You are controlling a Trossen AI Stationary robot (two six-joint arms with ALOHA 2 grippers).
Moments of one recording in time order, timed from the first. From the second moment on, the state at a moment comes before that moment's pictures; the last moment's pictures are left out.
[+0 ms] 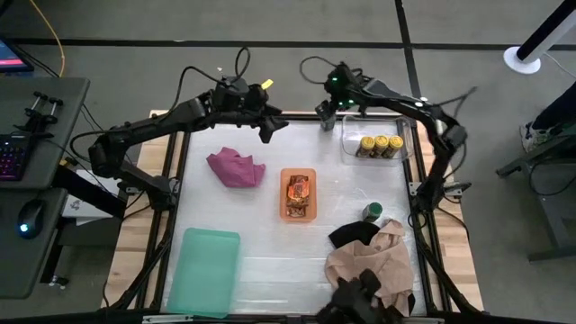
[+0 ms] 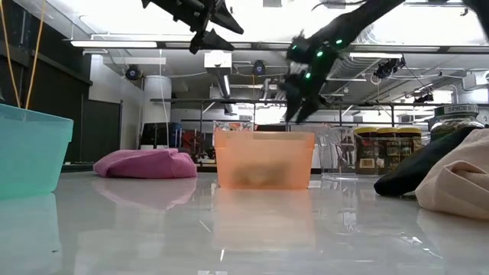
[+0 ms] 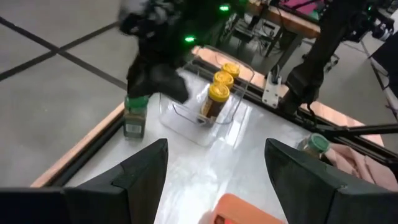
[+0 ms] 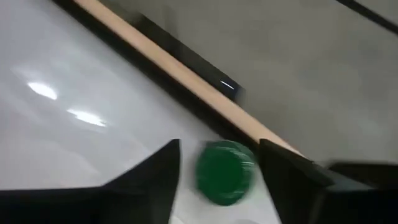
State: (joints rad) left arm 0.45 1.45 1.35 -0.35 0.15 -0.19; right arm -0.74 1.82 1.51 -0.64 0.06 0.11
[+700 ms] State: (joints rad) left arm 0.41 1.45 1.35 -0.40 0.15 -0.26; right arm -0.73 2.02 1.75 -0.97 0.12 0.14
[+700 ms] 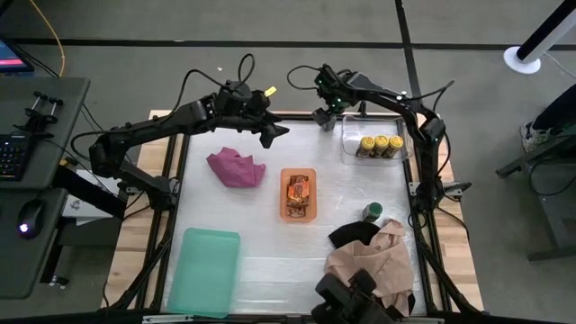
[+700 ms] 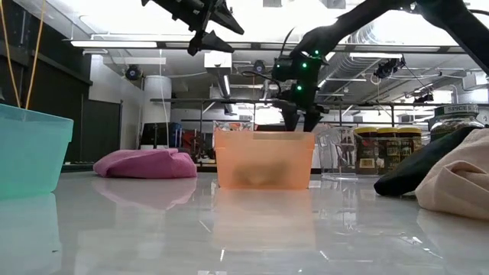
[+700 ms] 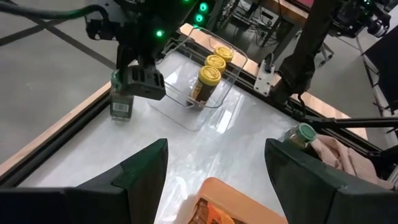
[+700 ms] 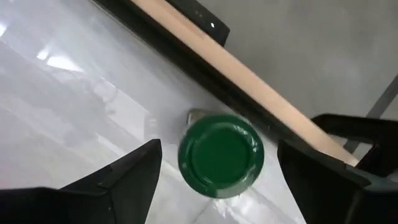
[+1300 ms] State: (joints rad) left arm 0.34 1.43 1.35 -0.41 0.21 -0.24; right arm -0.73 2.02 1.61 -0.83 0.10 0.18
